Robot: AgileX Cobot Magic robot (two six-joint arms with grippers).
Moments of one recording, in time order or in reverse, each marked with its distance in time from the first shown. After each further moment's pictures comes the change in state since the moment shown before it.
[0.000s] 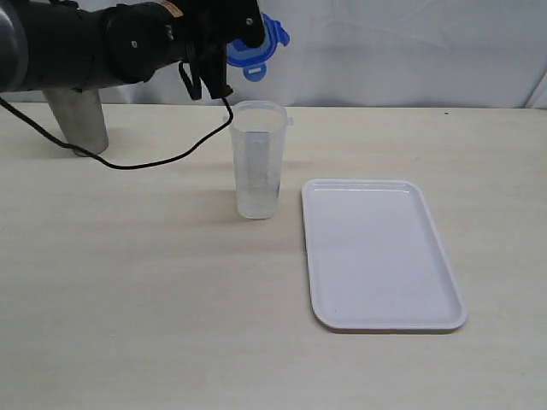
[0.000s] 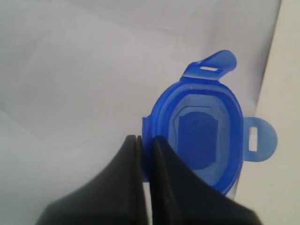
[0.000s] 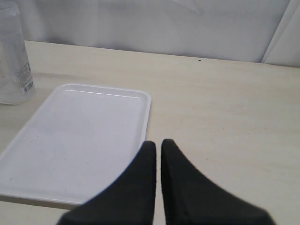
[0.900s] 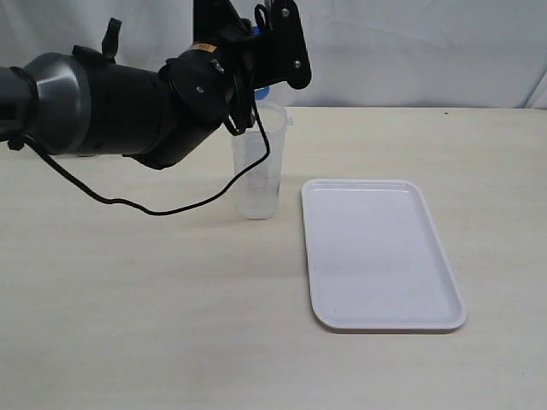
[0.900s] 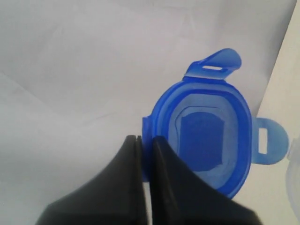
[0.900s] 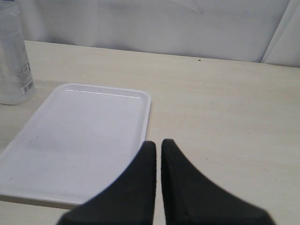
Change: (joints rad) left arm -0.218 0.004 0.093 -0.616 -0.388 0.575; right arm 0.000 0.000 0.000 0.000 0.000 0.000
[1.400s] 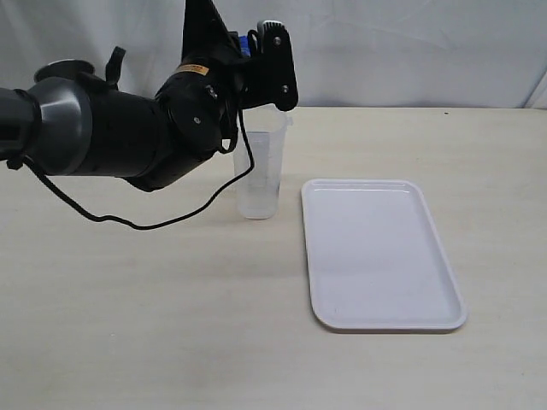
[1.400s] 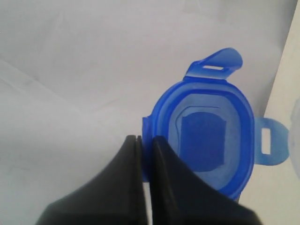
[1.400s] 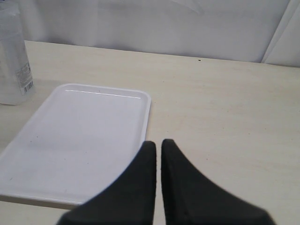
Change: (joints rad) left arm -0.001 0.004 0.079 0.073 -0.112 0.000; right arm 0.000 0.000 0.000 0.000 0.000 0.000
